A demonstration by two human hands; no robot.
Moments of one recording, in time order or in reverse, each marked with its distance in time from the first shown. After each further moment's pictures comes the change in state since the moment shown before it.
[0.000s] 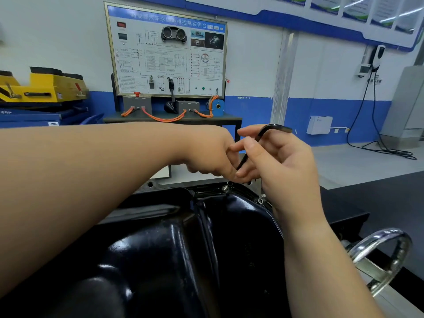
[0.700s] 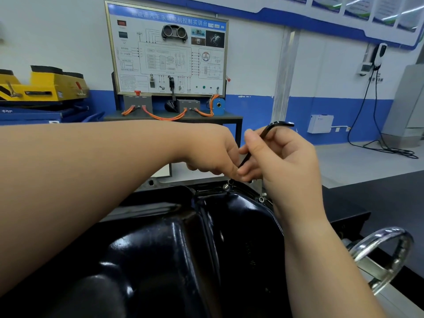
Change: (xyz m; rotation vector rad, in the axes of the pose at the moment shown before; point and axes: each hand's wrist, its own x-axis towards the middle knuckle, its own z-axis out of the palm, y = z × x) left_hand -0.003 0.001 0.000 0.018 -0.012 0.015; right_hand 0.001 0.002 0.000 -0.007 0.081 0.044
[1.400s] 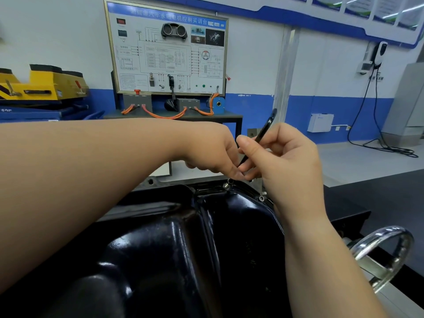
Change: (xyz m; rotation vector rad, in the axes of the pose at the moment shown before) left_hand 0.003 -0.002 -0.002 0.061 0.009 -0.036; right_hand 0.001 0.001 -0.002 -0.070 0.013 -0.059
